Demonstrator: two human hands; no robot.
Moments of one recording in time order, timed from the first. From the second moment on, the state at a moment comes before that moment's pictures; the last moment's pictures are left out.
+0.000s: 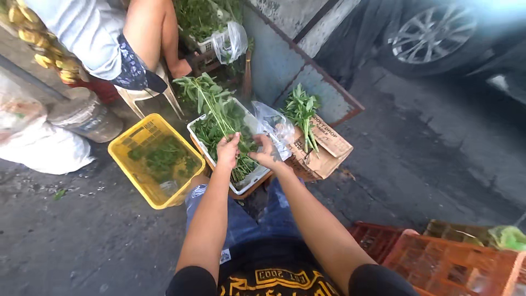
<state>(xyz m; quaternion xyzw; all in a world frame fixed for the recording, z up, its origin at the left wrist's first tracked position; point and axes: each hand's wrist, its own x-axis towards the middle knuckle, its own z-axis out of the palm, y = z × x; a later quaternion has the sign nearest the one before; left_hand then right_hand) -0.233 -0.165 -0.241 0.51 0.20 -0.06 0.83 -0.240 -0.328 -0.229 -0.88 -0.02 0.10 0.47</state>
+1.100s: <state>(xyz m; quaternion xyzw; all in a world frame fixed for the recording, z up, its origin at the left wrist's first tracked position) -0.188 -0.112 -0.176 0.56 0.20 0.07 0.80 -0.193 -0.269 -0.192 -0.92 -0.17 0.04 0.36</state>
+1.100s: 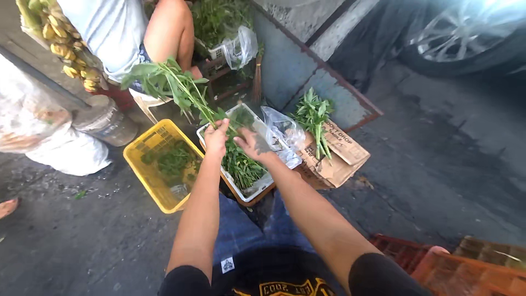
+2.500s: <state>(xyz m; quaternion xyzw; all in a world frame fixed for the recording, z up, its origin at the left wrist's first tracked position) -0.259 -0.156 -0.240 0.45 0.23 -0.02 0.86 -0.292 -0.277 -0.260 -0.59 0.19 0.11 0.78</state>
